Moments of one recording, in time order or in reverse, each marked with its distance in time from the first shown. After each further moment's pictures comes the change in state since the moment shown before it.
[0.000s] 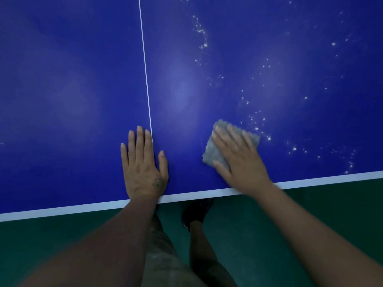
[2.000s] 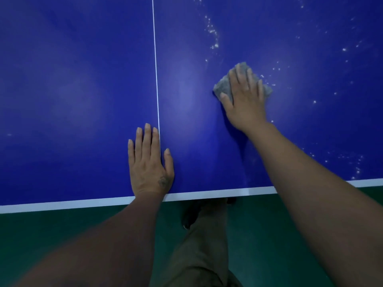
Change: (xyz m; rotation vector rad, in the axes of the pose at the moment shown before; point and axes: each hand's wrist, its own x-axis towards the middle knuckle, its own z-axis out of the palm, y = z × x) left_hand 0.001 -0.008 0.004 -0.014 0.023 0.003; right_hand 0.147 0.025 -0.035 0.023 -0.075 0.420
